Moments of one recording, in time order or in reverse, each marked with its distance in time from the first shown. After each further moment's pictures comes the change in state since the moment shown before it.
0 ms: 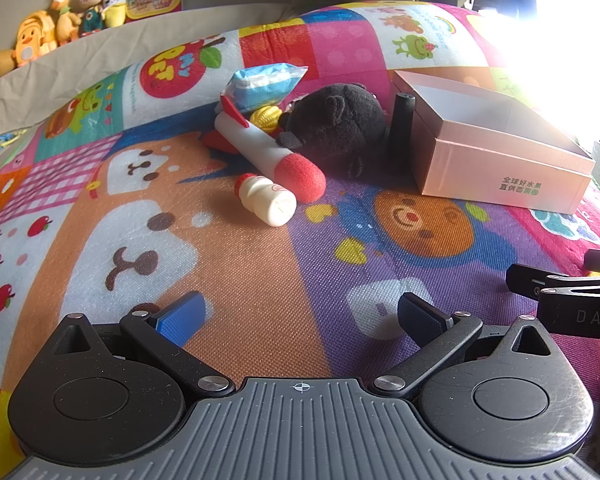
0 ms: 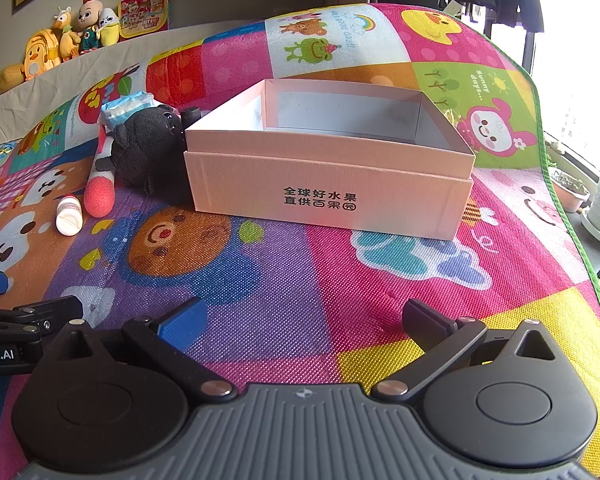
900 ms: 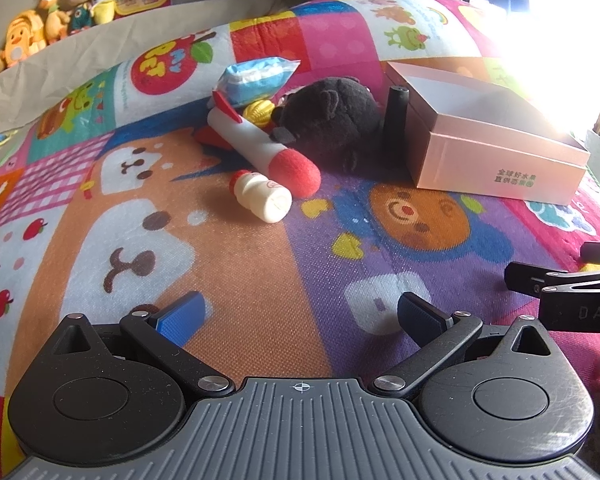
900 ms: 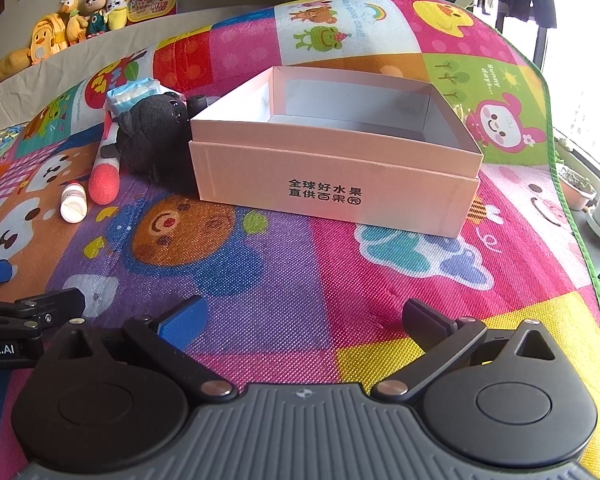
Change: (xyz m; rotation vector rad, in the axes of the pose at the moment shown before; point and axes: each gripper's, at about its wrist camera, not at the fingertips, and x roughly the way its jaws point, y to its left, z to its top) left arm 0.000 0.002 0.004 0.027 0.033 -0.024; right arm -0.001 -0.002 0.005 -0.029 0.055 0.016
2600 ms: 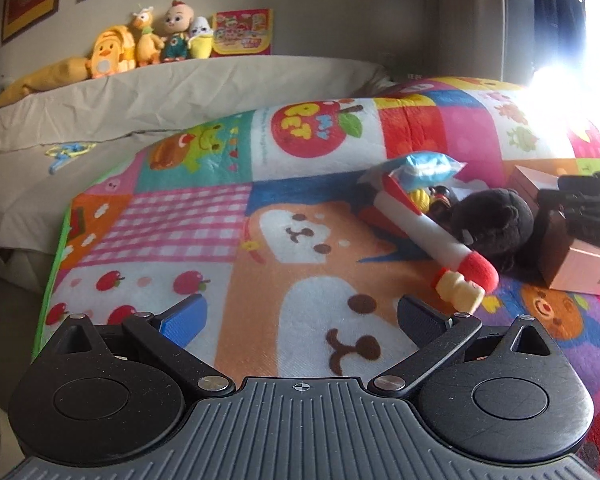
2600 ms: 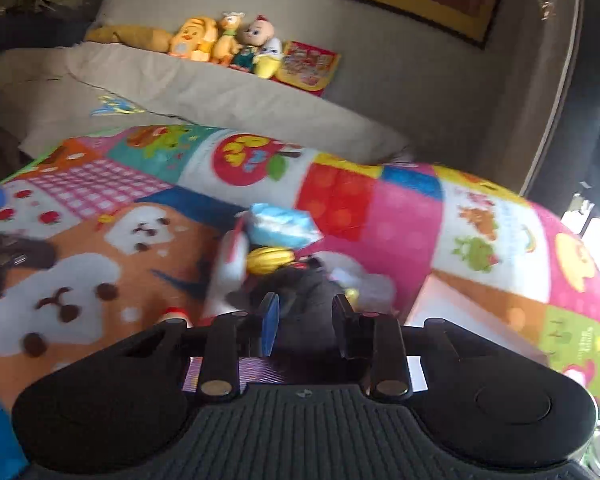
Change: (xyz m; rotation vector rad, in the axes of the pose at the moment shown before) left arm -0.033 0.124 0.015 -0.139 -0.181 0.142; right arm 0.006 0.122 0.089 -0.493 -0.332 0.068
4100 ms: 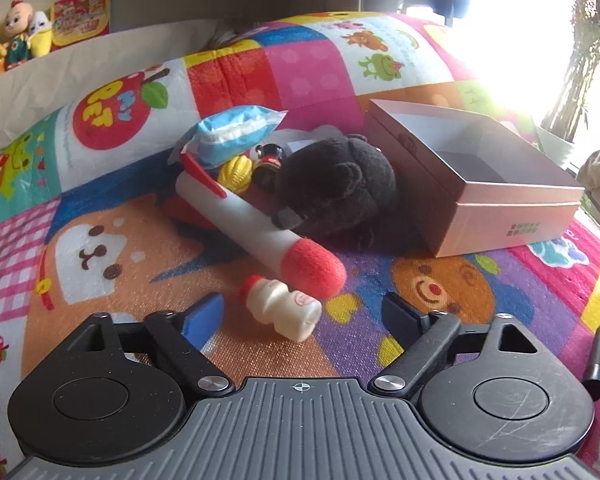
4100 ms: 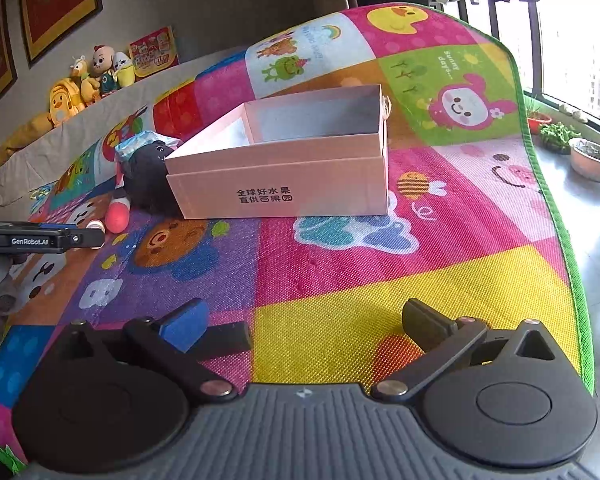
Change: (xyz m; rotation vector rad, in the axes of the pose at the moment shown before) left arm 0.072 -0.093 0.018 0.216 0.131 -0.332; right arm -0.113 -0.120 -0.179 0.643 0.202 0.040
